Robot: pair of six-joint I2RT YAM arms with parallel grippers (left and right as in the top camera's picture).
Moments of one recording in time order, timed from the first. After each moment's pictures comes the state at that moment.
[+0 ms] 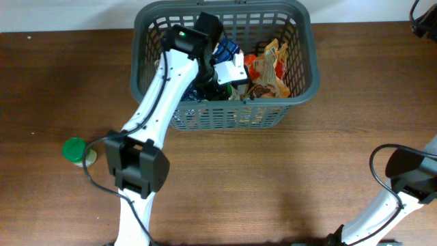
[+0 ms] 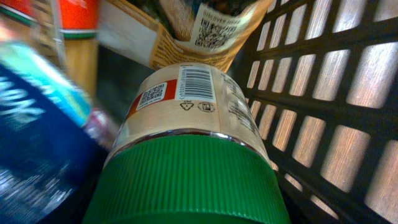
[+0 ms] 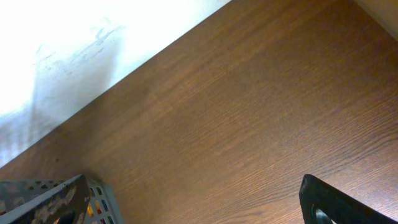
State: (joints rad) left arm -0.42 2.24 2.27 -1.46 0.26 0.87; right arm -0.49 2.13 2.66 -1.44 -0.21 0.19
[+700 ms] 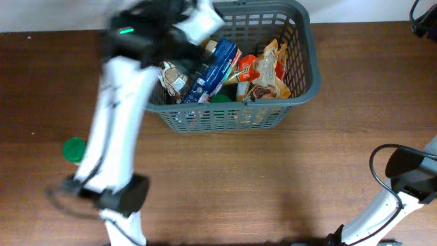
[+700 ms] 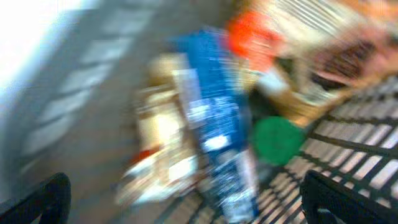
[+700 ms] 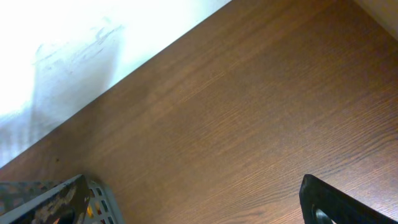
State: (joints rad) left arm -0.33 2.00 2.57 -1.46 0.02 0.46; right arm -0.49 2.13 2.66 -1.44 -0.21 0.19
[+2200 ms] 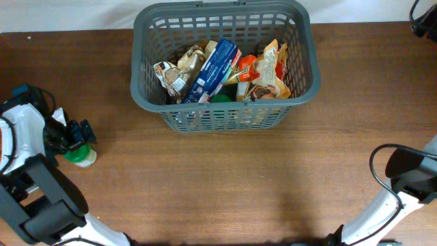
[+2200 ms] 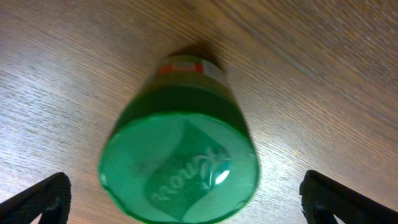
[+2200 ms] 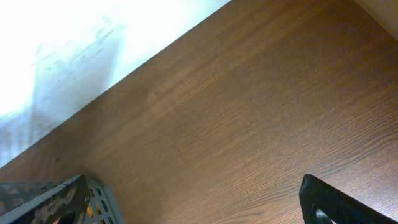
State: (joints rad) left arm 0.54 1.89 1.46 -1.17 0.01 0.00; right arm -0.49 2.13 2.66 -1.44 -0.21 0.19
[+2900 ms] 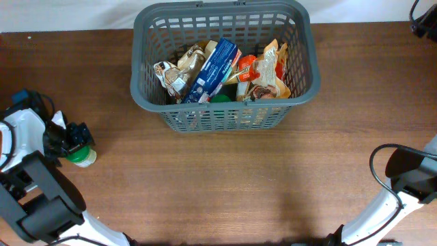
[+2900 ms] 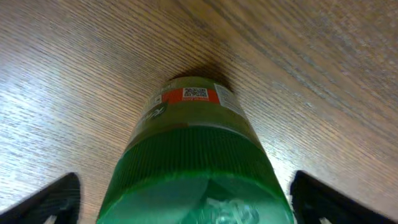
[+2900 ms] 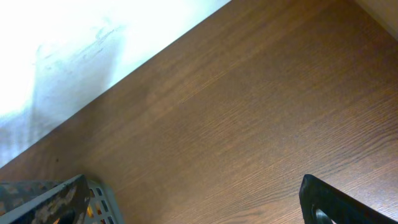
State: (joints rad) left arm 0.56 1.91 1.40 -1.07 0.03 0.00; right arm -0.49 2.13 2.66 -1.44 -0.21 0.19
